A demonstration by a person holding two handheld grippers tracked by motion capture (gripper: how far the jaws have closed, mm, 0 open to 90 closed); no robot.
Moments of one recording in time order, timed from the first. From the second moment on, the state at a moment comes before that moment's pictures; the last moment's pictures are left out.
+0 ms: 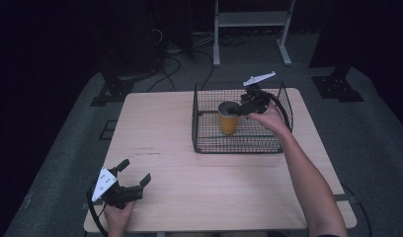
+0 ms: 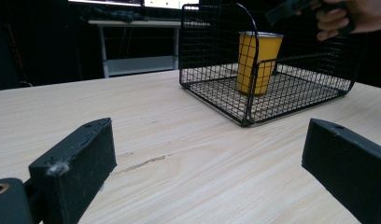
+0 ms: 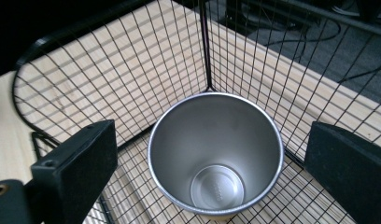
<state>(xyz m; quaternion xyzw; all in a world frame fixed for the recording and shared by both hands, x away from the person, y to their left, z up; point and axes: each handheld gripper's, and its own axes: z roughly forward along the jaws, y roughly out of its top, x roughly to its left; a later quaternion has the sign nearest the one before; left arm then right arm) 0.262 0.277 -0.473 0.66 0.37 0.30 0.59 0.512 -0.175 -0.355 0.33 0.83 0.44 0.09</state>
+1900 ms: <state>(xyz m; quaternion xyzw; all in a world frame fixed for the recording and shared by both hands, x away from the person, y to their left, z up) 0.261 0.275 -0.474 0.66 0.37 0.30 0.58 0.403 -0.241 -0.347 0.31 0.82 0.47 0.07</state>
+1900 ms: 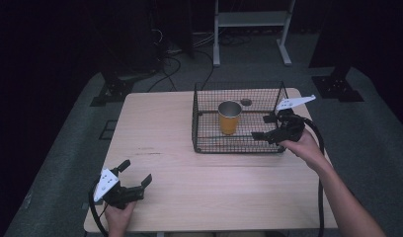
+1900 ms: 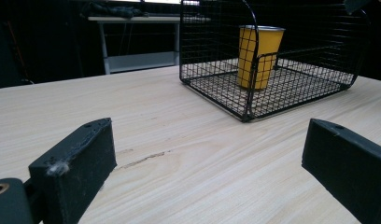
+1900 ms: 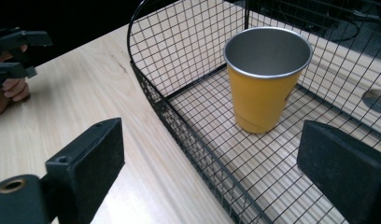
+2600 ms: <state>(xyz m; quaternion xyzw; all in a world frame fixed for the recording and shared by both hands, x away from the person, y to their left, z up) 0.261 0.275 -0.474 0.66 0.37 0.30 0.58 0.359 -0.247 -0.361 0.29 0.83 0.47 0.07</state>
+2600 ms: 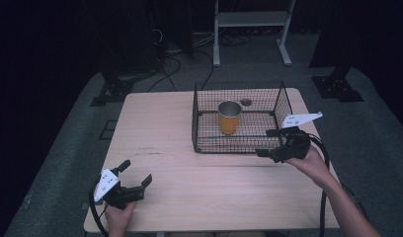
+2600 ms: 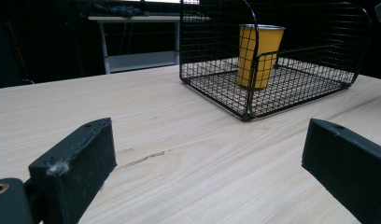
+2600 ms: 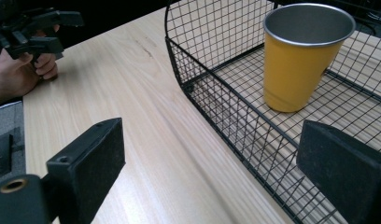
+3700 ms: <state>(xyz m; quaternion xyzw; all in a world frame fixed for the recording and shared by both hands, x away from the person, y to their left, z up) 0.261 0.275 -0.474 0.66 0.37 0.30 0.58 0.325 -0.274 -0.391 0.31 0.82 0.47 0.07</state>
